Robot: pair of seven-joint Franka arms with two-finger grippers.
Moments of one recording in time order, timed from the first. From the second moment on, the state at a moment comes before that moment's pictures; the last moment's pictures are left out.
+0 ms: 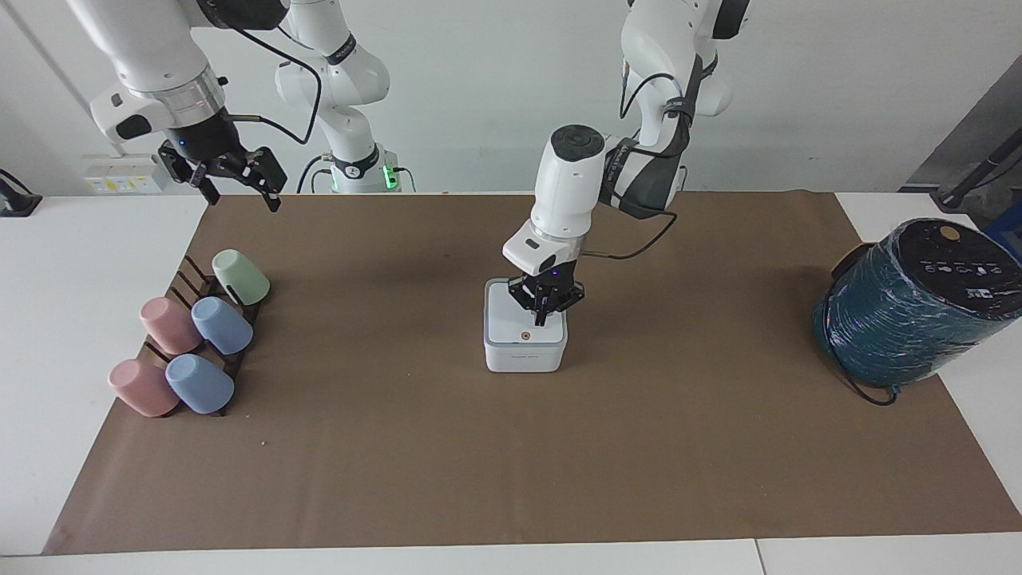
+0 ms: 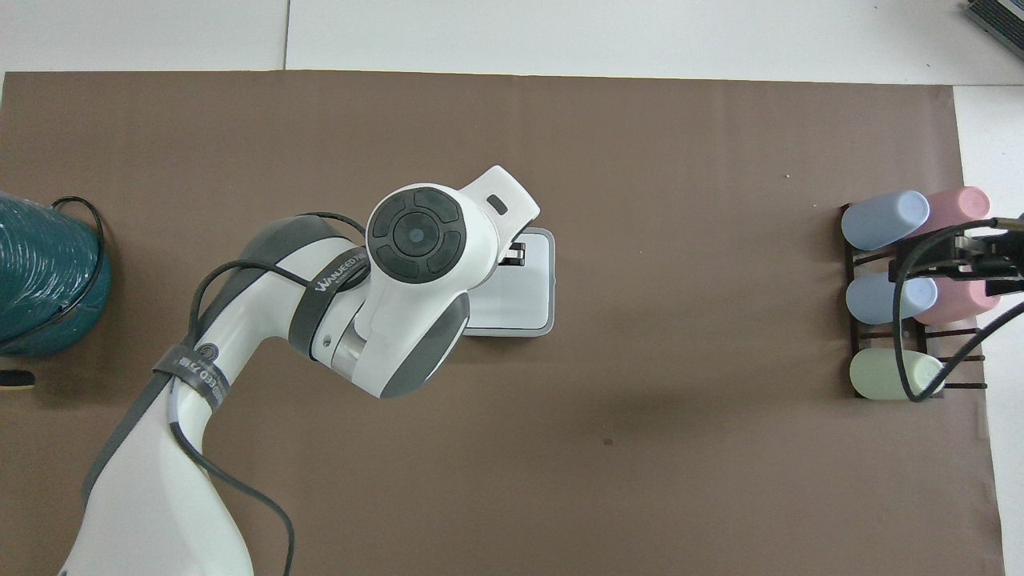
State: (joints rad) left arm -0.61 0.26 -0.01 -1.68 0.05 2.10 -0.53; right arm 0.09 -0.05 -0.09 -1.60 -0.01 1.53 0.17
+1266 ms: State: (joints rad) left arm -0.25 0.04 0.00 -1.75 0.10 1.93 -0.20; right arm 0.09 -0.05 -0.09 -1.60 -0.01 1.53 0.17
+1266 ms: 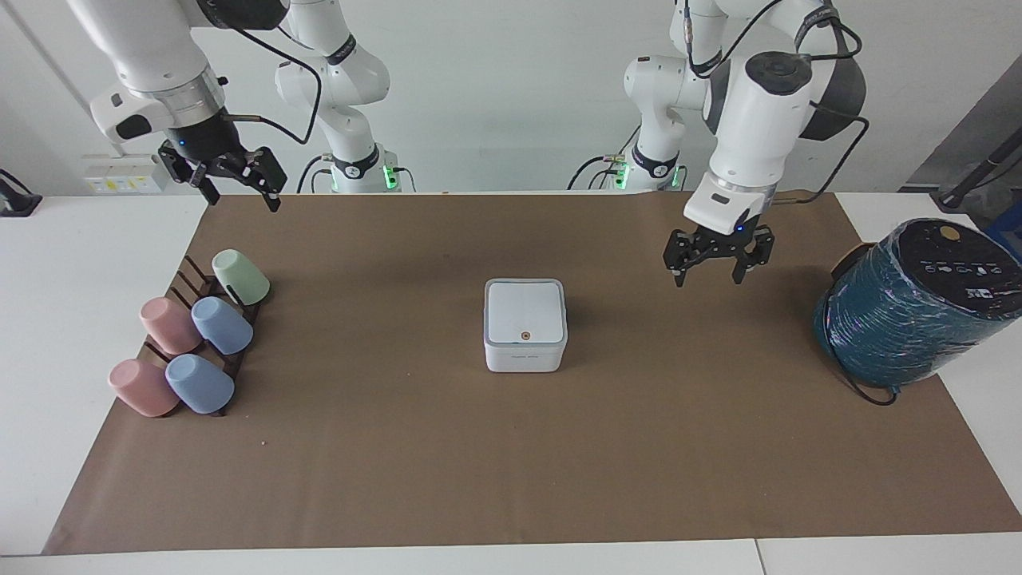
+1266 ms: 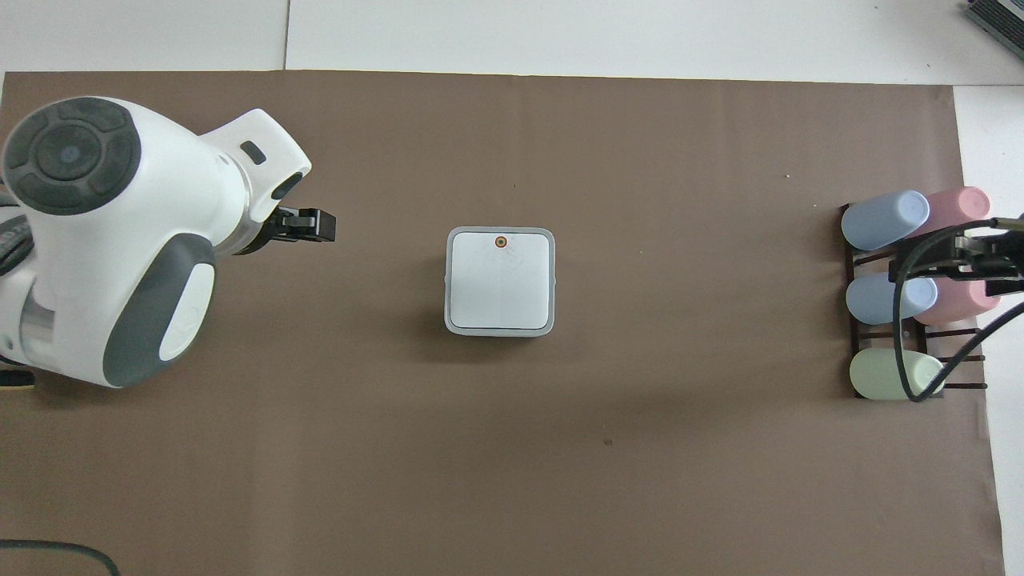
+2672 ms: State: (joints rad) left arm 0.01 -0.03 0.00 -1.53 0.01 1.56 0.04; right arm 0.09 -0.05 -0.09 -1.60 -0.01 1.53 0.17
